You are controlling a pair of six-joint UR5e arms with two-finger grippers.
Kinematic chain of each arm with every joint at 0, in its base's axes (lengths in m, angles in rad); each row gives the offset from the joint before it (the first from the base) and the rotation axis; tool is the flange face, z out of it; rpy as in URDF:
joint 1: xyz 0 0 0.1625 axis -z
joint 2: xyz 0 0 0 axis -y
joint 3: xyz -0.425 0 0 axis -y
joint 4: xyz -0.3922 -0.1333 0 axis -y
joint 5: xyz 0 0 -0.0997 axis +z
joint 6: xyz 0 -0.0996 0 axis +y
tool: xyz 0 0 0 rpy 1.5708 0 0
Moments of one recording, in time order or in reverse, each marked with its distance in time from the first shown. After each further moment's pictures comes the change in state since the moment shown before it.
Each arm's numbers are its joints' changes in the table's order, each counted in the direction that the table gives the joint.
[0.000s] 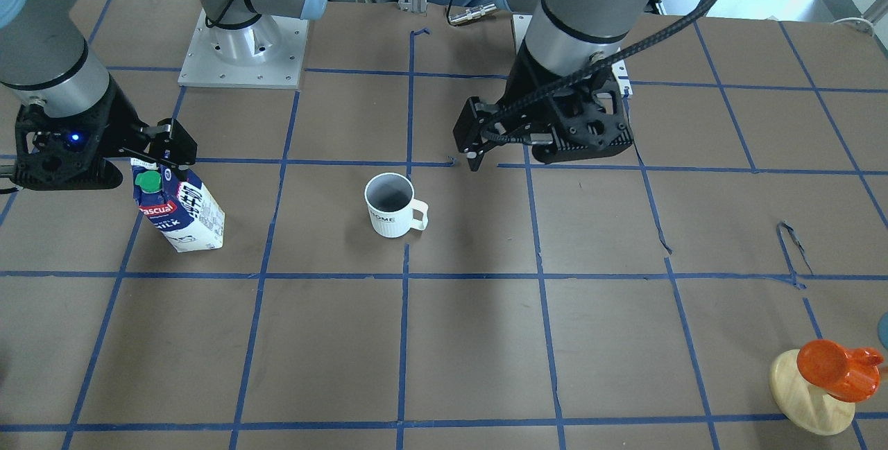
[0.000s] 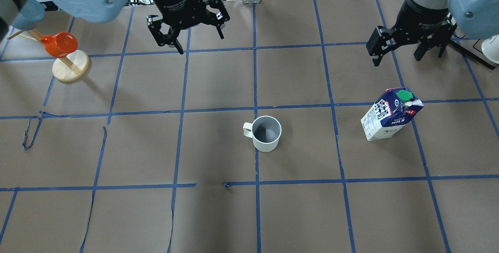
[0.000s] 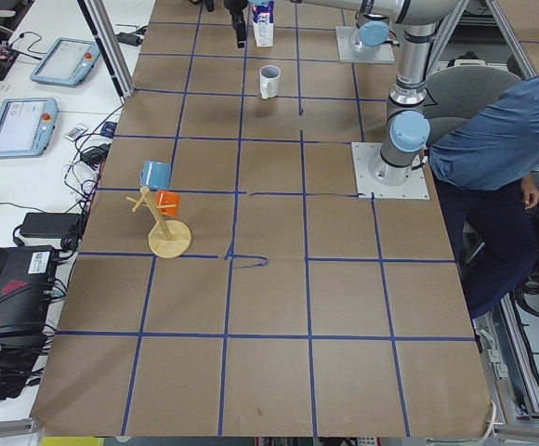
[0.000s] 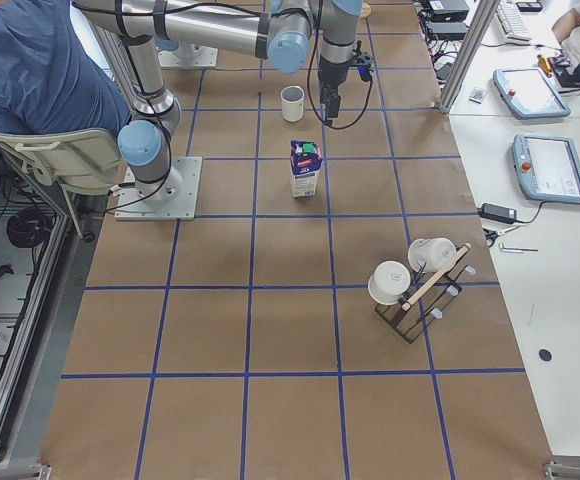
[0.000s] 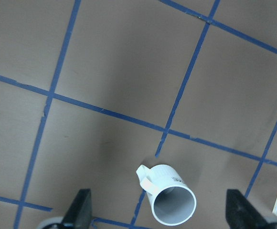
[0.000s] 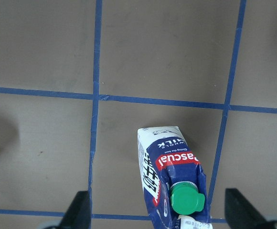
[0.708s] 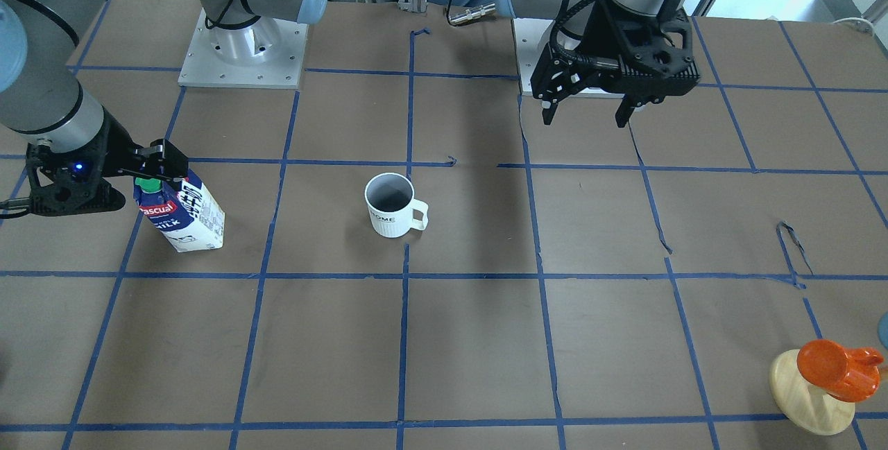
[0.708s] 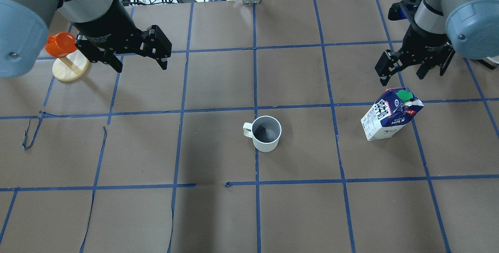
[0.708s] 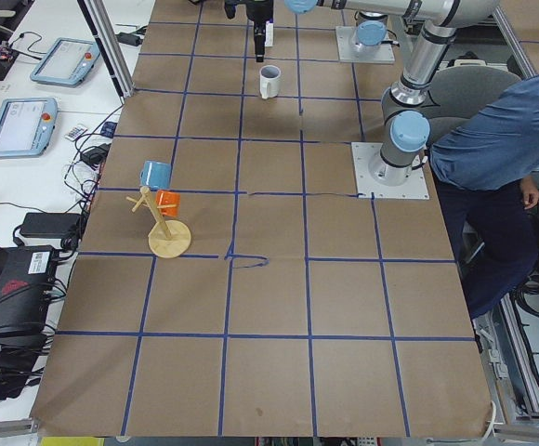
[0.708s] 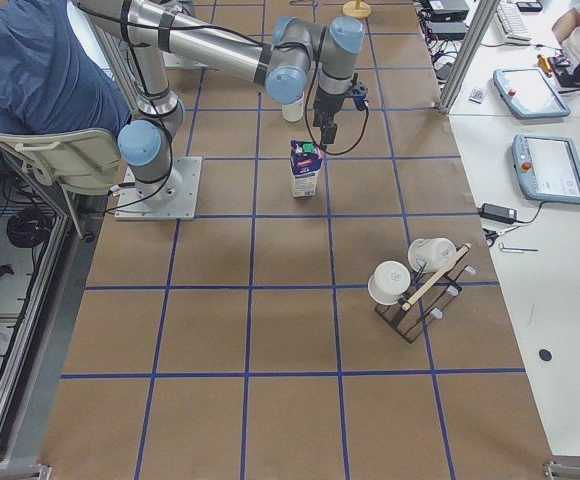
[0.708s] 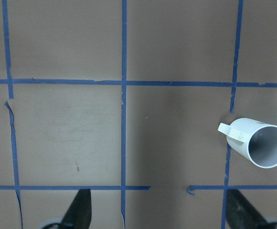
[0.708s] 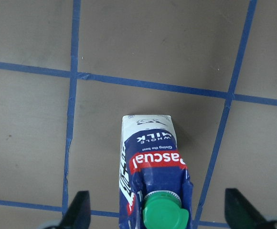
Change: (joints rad) left arm -0.109 0.168 -0.195 0.097 -0.056 -0.225; right arm 0.069 0.012 0.111 -0.066 0.001 0.114
